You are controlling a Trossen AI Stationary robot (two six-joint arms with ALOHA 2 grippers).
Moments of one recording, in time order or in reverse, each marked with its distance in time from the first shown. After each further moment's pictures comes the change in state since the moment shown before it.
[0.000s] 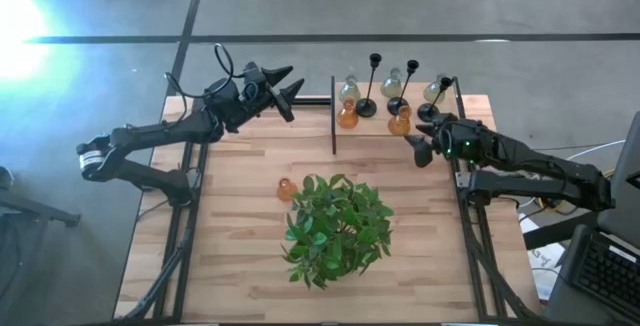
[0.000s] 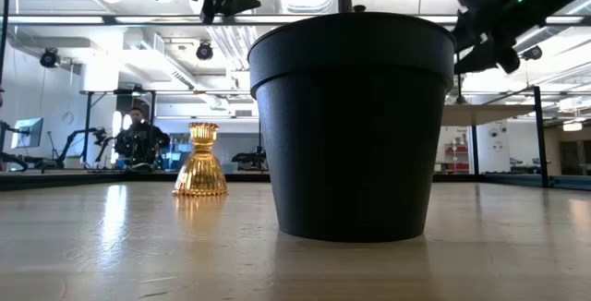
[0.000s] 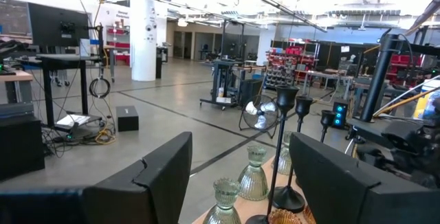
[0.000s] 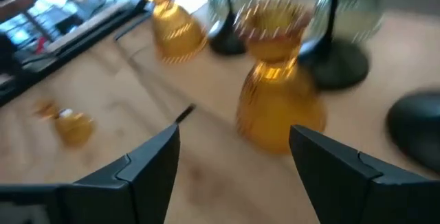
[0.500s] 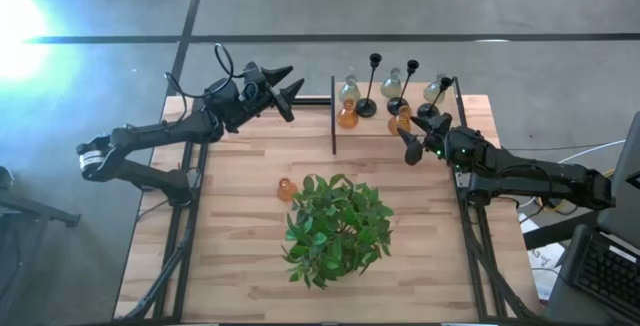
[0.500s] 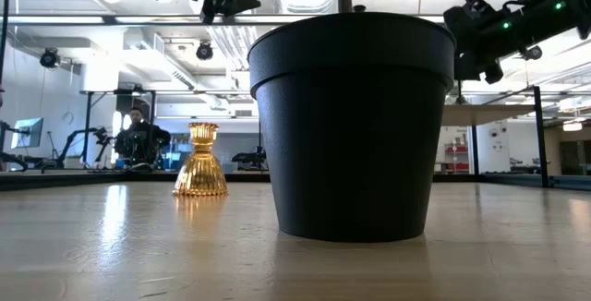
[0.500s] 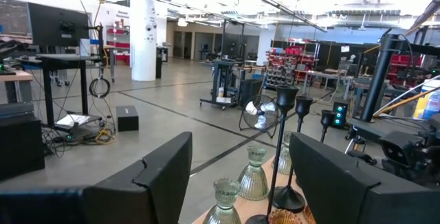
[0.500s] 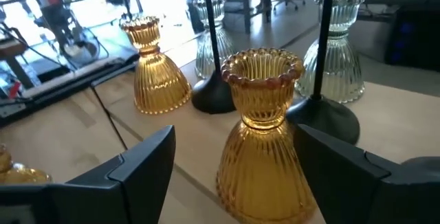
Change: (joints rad) left arm 0.000 0.000 0.000 0.000 0.000 0.000; right arm -0.002 0.025 -0.229 0.507 0.114 -0.165
